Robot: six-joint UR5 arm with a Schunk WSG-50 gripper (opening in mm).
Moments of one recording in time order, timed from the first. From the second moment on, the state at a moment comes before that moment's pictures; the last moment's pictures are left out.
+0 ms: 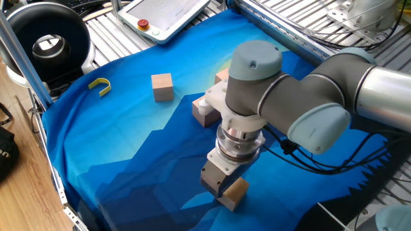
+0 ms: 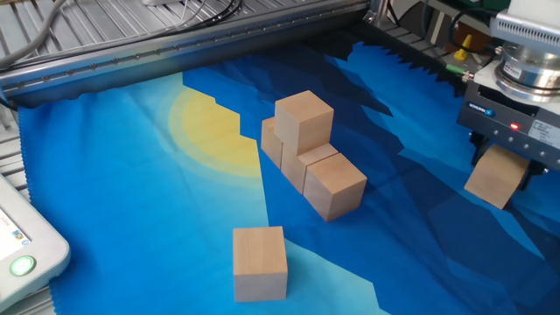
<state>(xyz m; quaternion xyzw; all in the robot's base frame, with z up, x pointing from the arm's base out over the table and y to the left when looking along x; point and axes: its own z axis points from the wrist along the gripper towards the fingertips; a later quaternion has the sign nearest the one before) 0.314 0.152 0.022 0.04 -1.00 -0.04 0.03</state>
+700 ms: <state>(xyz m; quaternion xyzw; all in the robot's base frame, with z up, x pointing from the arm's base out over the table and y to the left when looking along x) 0.316 0.148 0.045 0.00 -1.00 -0.03 0.06</state>
